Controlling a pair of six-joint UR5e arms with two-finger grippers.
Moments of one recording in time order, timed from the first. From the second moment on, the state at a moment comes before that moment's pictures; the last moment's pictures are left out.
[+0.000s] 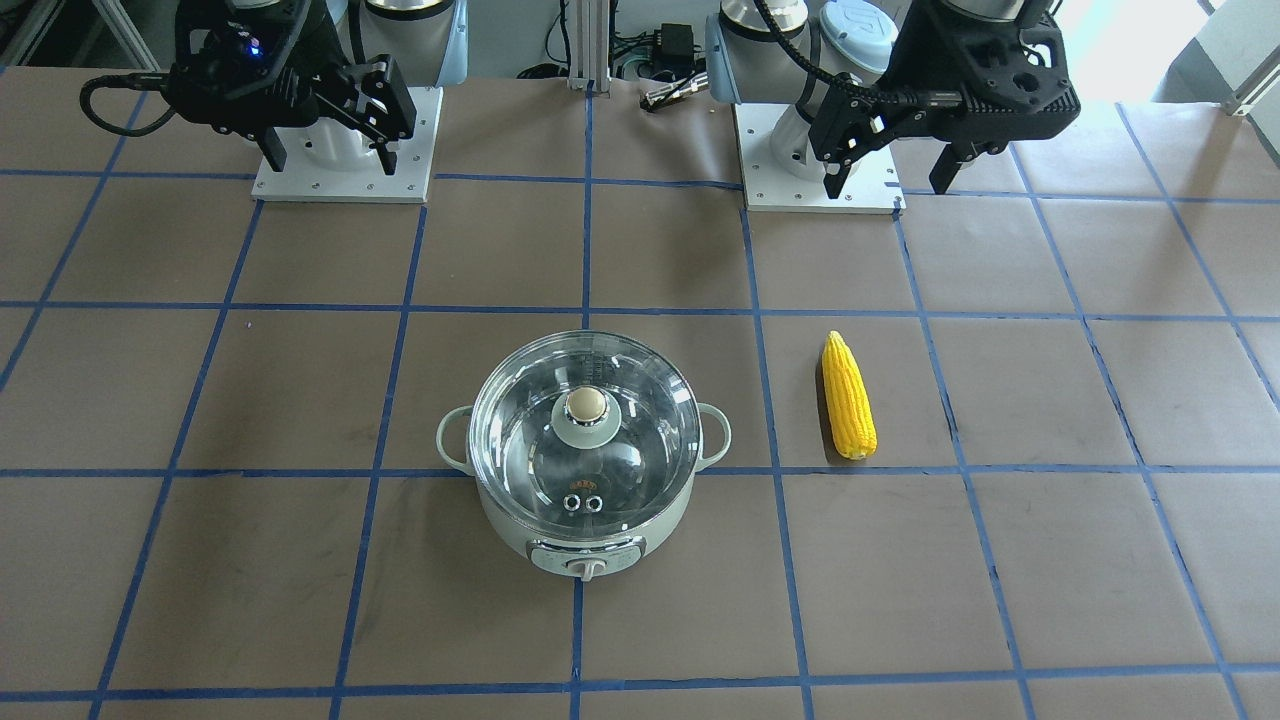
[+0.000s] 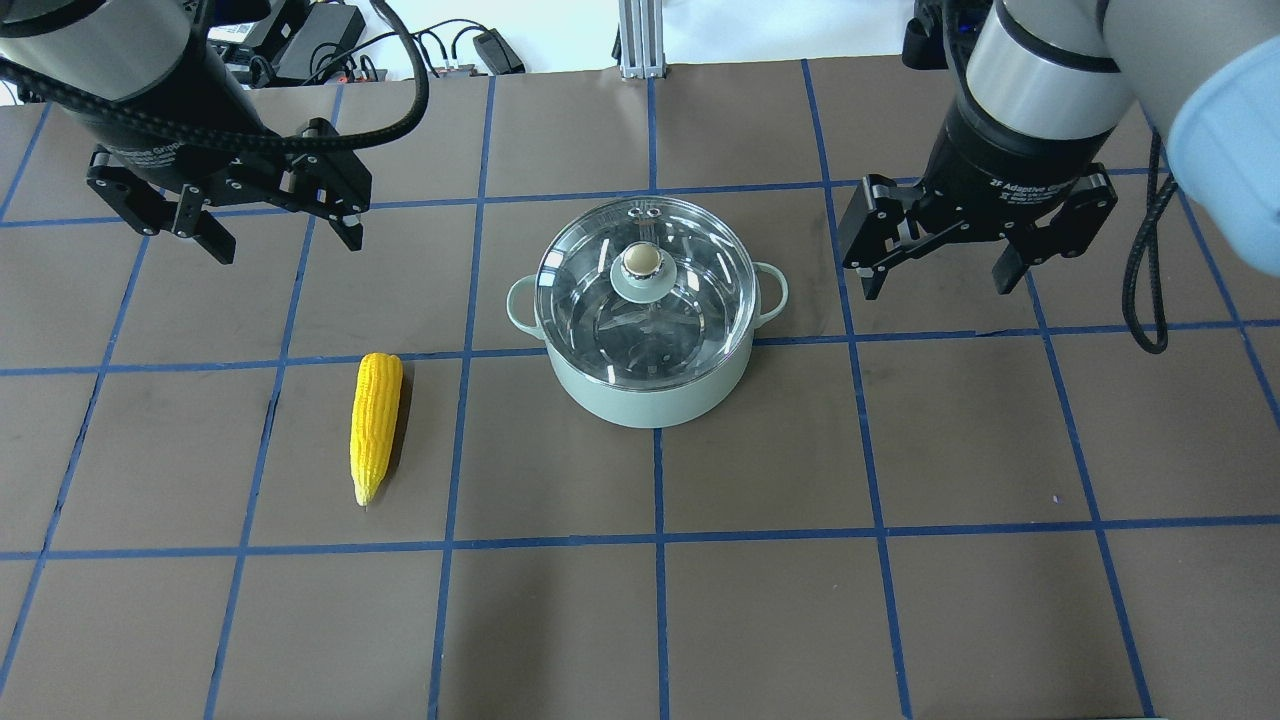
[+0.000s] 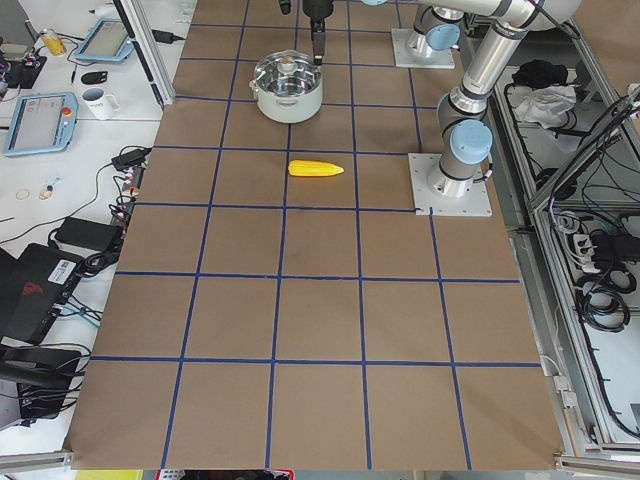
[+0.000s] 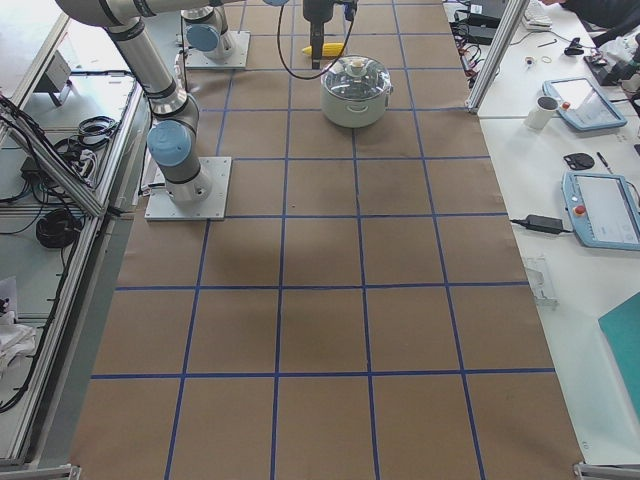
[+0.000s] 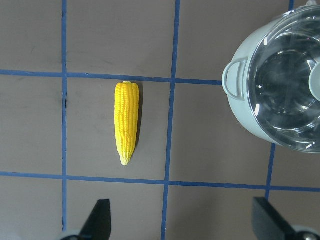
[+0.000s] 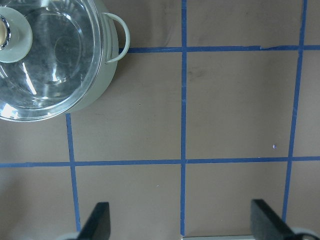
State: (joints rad) left arm -1.57 -1.48 -1.51 -1.71 1.58 -0.07; right arm 1.65 -1.68 1.58 -1.42 -1.58 0.09
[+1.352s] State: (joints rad) left arm -1.40 -1.67 -1.64 -1.47 1.55 0.30; right arm 1.93 -1.19 1.34 -1.75 -1.53 0.48
